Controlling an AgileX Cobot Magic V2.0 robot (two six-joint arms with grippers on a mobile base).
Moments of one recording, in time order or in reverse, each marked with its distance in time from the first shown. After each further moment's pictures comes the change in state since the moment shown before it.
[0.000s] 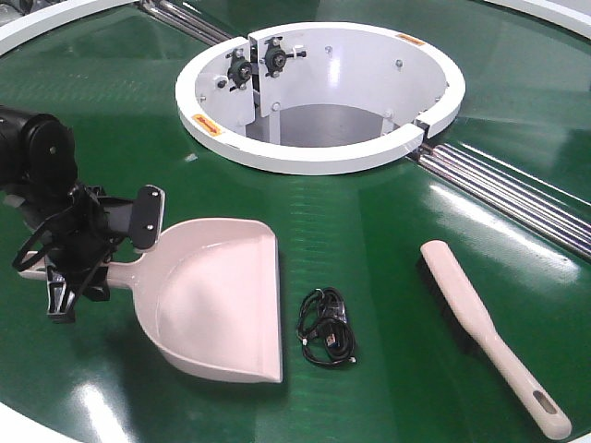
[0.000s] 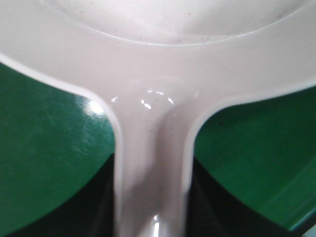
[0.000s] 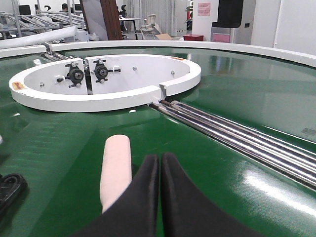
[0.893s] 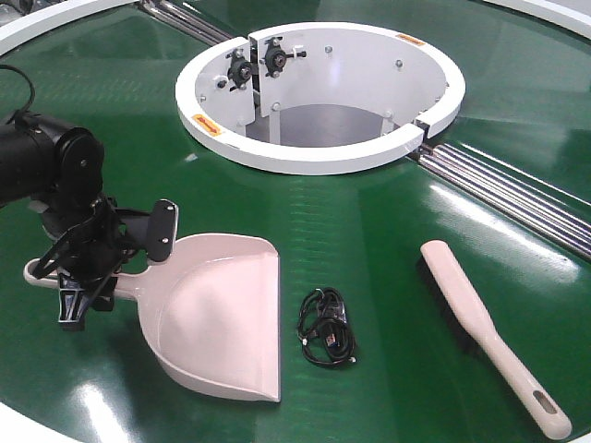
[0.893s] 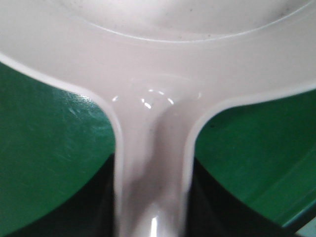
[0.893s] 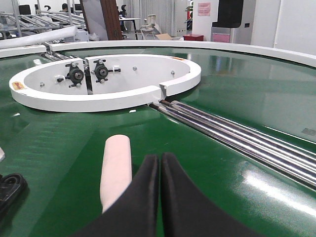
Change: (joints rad) left arm -0.050 0.050 -0.010 0.078 0.035 -0.071; right arm 0.000 0.000 0.000 0.000 0.000 0.000
